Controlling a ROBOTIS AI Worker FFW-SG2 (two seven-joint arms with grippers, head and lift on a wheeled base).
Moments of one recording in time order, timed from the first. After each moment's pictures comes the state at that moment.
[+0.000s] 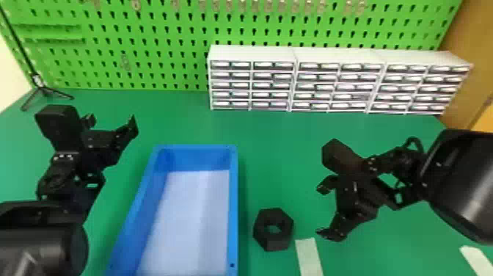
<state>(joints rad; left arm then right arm) -0.04 0.13 0.11 -1.77 0.10 0.22 -0.08 -0.61 -0.88 0.87 -1.89 -0.30 0.78 0.82</state>
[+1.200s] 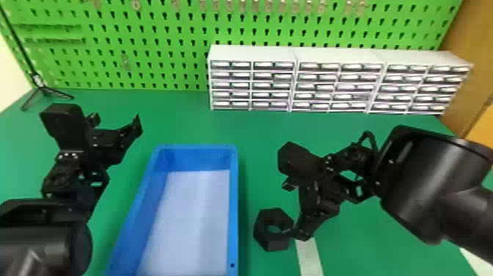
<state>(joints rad) -0.05 0.13 0.09 -1.76 0.11 0.22 -0.07 -0.65 -0.71 0.93 -1.91 -0.09 0.84 0.90</state>
